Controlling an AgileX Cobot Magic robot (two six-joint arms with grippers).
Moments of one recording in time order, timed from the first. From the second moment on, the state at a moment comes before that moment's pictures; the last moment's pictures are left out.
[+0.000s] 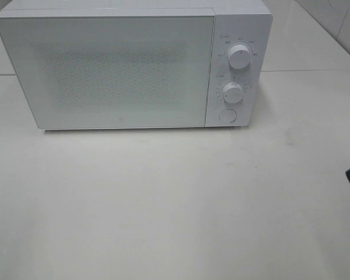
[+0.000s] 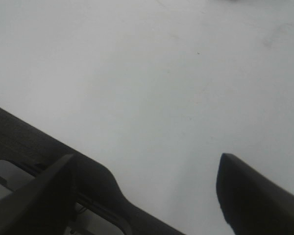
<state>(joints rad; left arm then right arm) 0.04 0.00 -0.50 -0.08 1.05 0.02 0.53 0.73 -0.70 -0.02 0.94 0.17</state>
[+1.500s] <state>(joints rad) 0.04 0.00 -0.50 -0.08 1.05 0.02 0.13 0.00 -0.51 0.00 1.04 0.11</state>
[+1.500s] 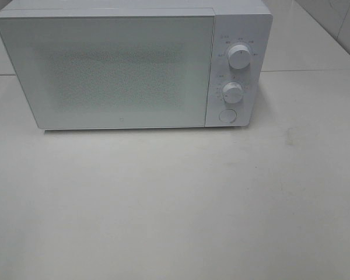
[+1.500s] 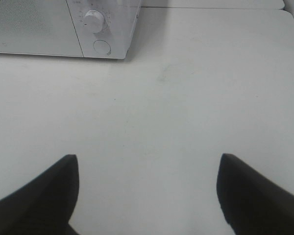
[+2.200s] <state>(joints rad) 0.04 0.00 -0.50 -0.08 1.05 0.02 0.13 0.18 -0.53 0.01 0.80 0.11</state>
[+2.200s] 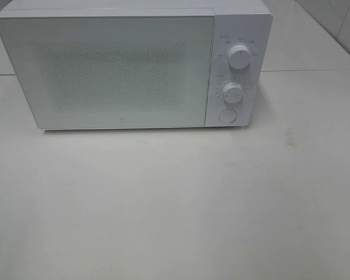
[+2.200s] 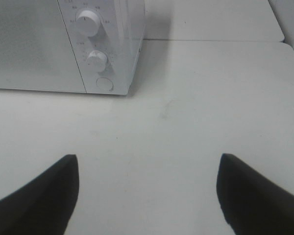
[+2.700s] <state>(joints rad) 0.04 0.00 -0.50 -0.08 1.05 0.02 0.13 0.48 -0.53 0.01 0.45 0.11</state>
